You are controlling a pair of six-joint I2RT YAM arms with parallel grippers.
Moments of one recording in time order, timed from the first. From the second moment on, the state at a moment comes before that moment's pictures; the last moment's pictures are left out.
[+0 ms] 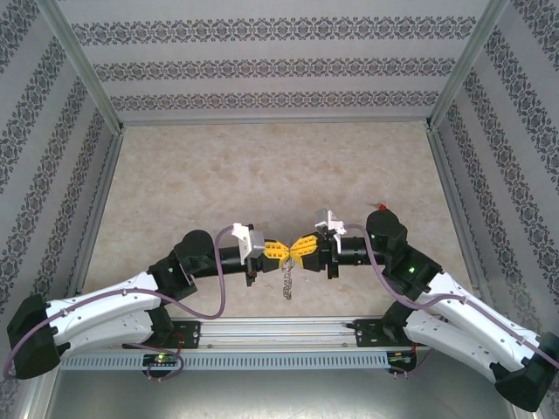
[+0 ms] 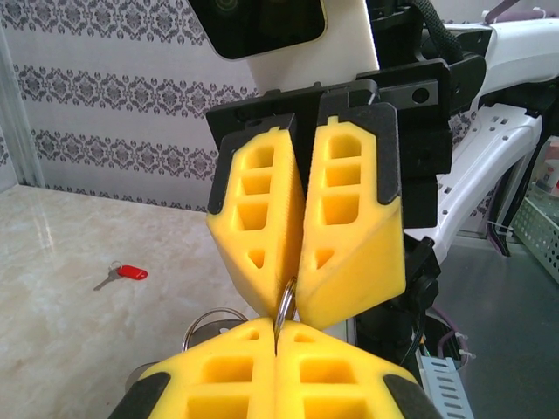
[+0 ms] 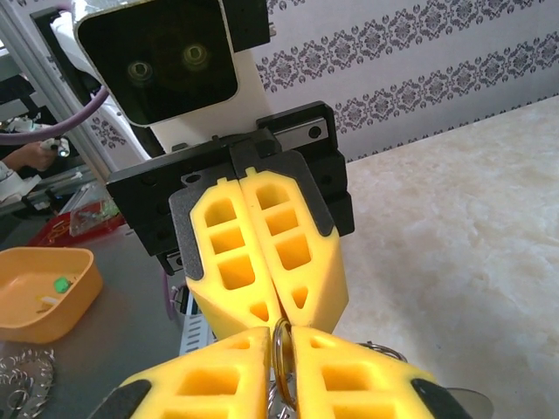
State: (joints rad) left arm -0.97 0.90 0.52 0.37 0.39 -0.05; right arm 0.77 0.72 0.63 -0.09 -0.75 0.17
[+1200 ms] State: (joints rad) left arm -0.98 0.89 0.50 0.48 0.40 -0.06; right arm 0.81 0.62 0.50 0.07 -0.68 0.22
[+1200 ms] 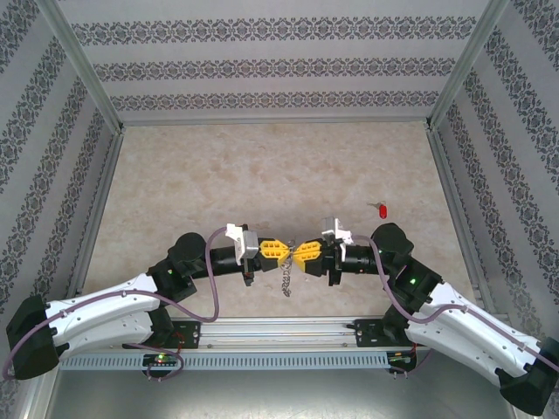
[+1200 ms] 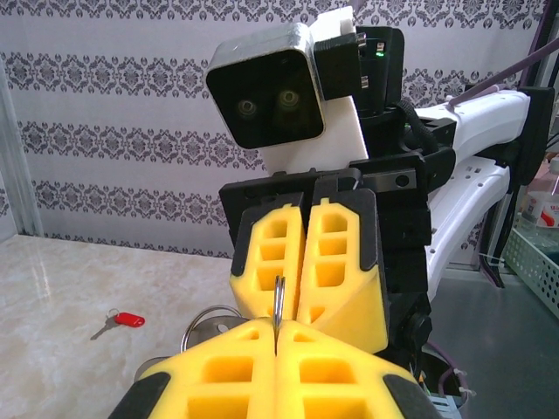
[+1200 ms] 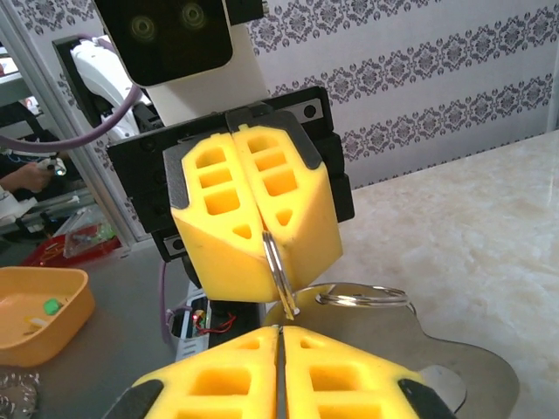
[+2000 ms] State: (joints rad) left arm -0.98 0.89 0.50 0.48 0.40 -0.07; right arm 0.83 0.60 0.50 0.09 -0.67 0.22
